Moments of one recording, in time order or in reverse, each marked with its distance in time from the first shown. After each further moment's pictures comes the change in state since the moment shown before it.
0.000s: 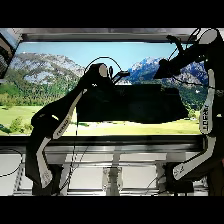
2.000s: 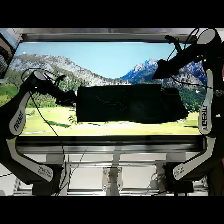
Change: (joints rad) left arm 0.637 0.243 -0.581 -0.095 0.080 -0.137; right arm 0.036 0.002 0.000 -0.015 -0.013 -0.006
